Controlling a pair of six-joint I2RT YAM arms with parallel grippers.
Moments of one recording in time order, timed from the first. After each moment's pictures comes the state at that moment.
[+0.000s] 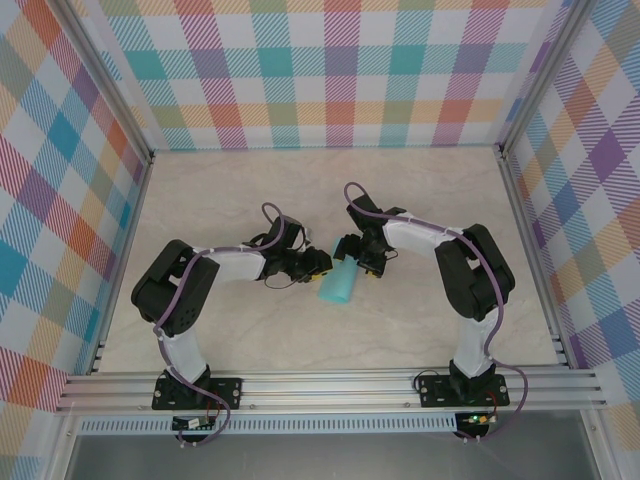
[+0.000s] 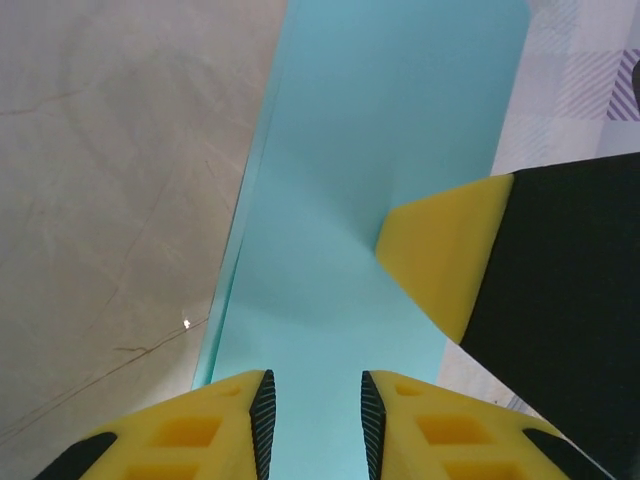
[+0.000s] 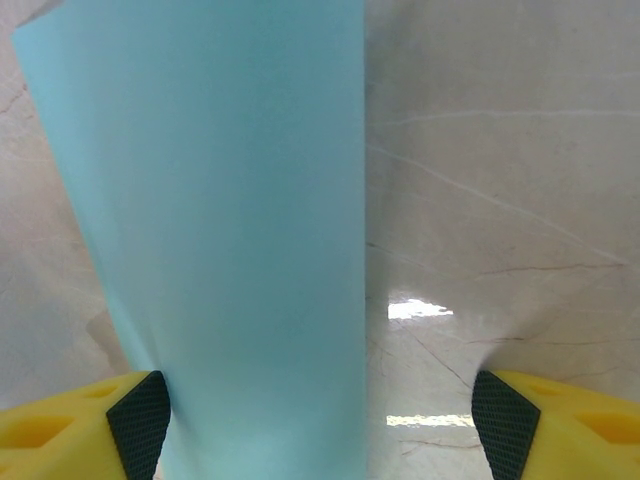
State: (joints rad) left arm -0.57 1.81 0.91 0.04 0.54 -0.92; right arm 0.58 1.91 1.25 -0.65 -0.19 0.91
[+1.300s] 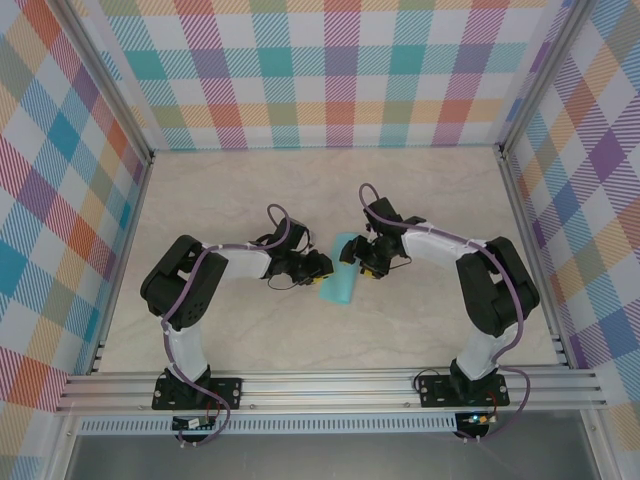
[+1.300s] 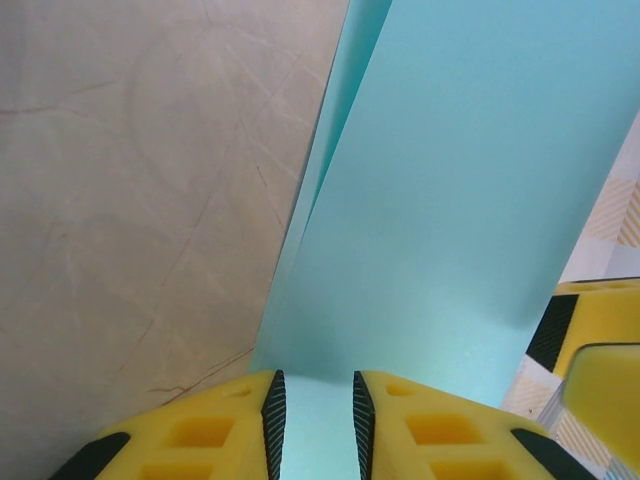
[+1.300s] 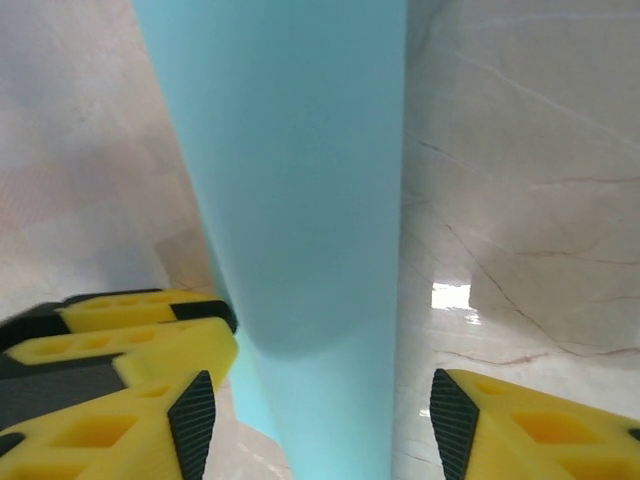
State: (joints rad) left arm -0.58 1.87 0.94 0.00 0.51 -0.89; right arm 0.53 1.75 1.07 -0.50 -0.38 0.84
